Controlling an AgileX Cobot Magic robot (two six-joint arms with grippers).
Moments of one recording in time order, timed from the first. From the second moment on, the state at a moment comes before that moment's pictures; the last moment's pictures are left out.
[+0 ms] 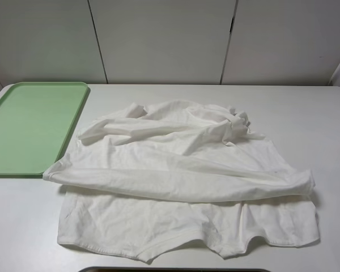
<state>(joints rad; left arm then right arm) -0.02 -0.01 -0.51 -0.12 1.08 0.26 -0.08 0.00 -0.49 0.00 1.03 -0.01</state>
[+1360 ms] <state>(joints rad) -0.02 -0.01 -0.51 -0.12 1.08 0.26 -0.08 0.00 -0.49 0.00 1.03 -0.01</state>
